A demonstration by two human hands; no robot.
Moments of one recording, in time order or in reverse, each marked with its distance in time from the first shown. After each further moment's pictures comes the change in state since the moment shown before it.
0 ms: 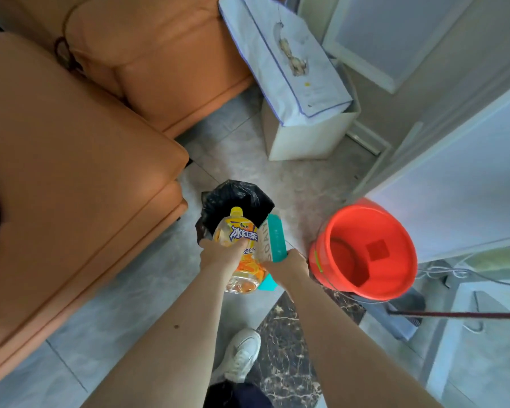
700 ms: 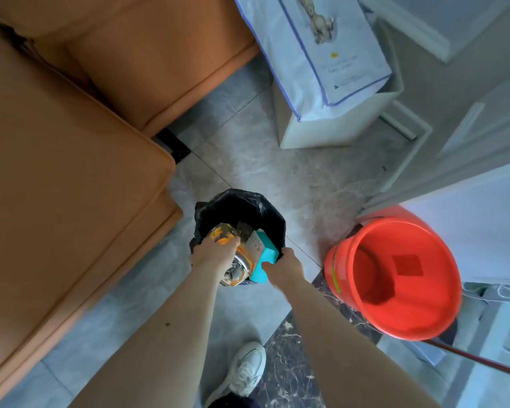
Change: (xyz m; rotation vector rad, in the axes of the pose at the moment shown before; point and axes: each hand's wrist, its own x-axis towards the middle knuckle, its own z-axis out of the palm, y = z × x) left_hand 0.132 0.058 0.029 0.298 -0.009 -0.094; right_hand 0.135 -0.048 0.023 -0.070 -0.127 0.044
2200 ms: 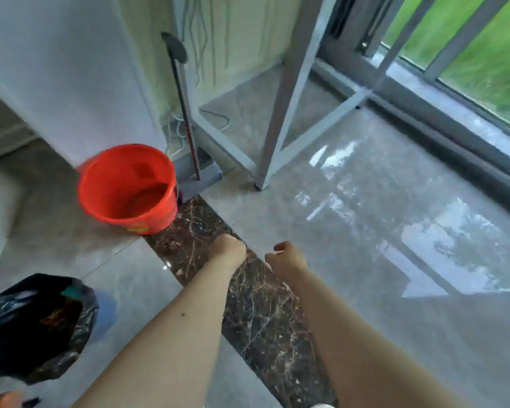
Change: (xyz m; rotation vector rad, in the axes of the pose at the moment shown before) left_hand -0.356 -0.191 0.163 1.157 -0.622 0.969; right_hand -0.357 0.325 0.065 1.107 0.672 0.643
